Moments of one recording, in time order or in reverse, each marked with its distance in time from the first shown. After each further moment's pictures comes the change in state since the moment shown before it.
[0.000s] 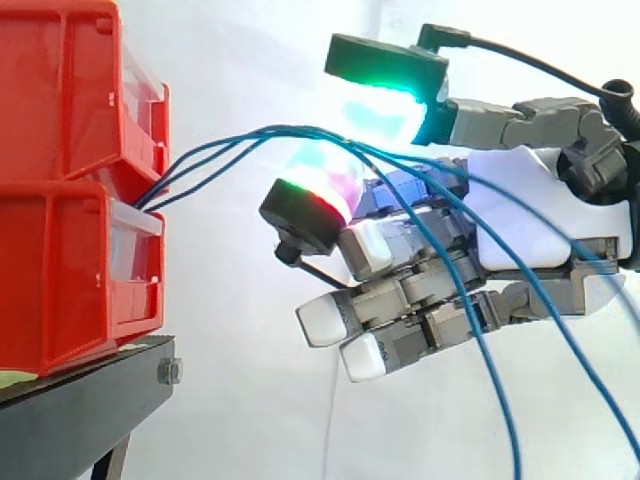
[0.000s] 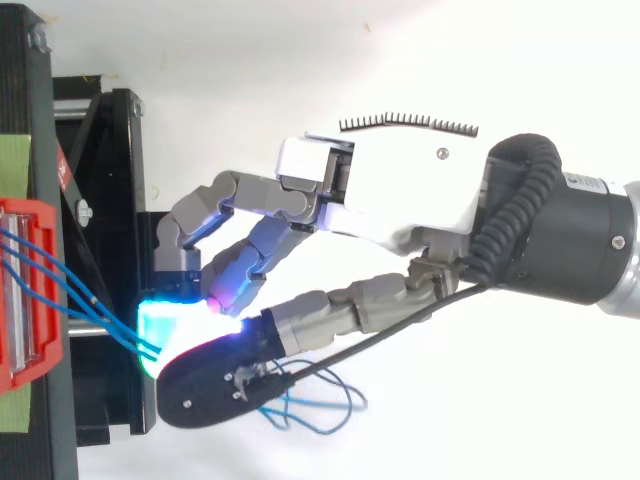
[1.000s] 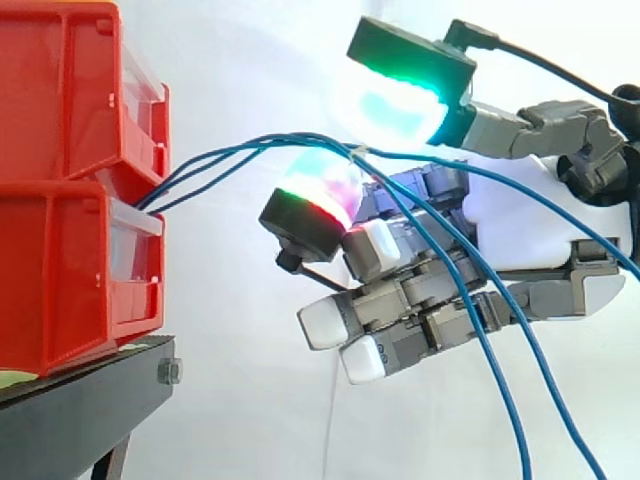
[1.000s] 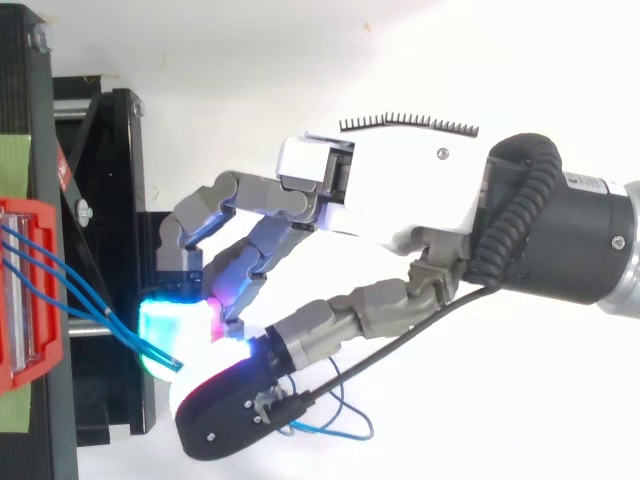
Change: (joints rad) arm 0.000 0.000 0.000 -0.002 0.001 -0.009
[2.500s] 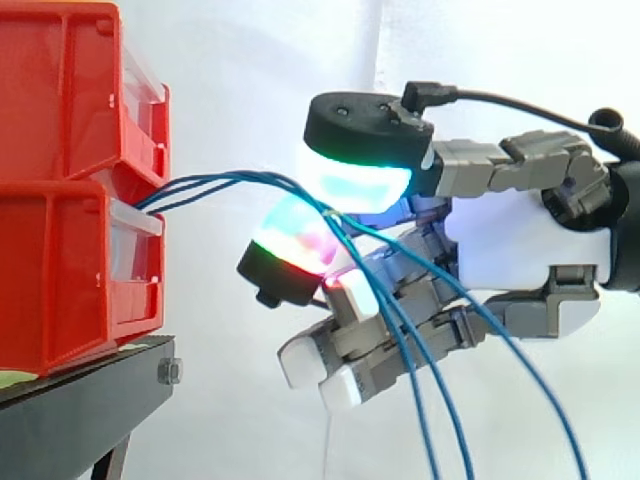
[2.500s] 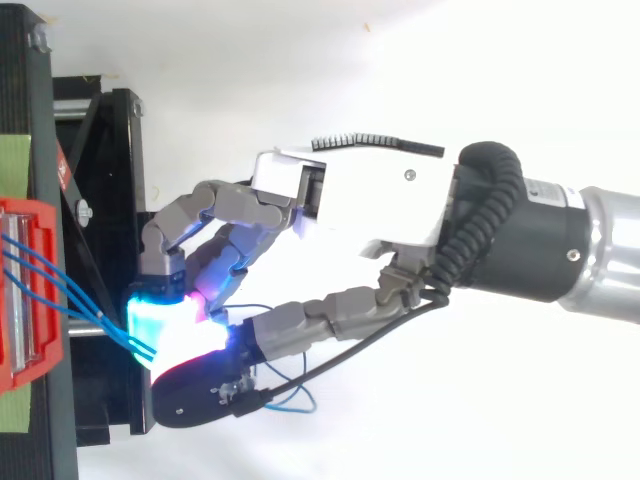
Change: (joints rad) arm -0.003 -0.026 0.000 0.069 -0.005 -0.177
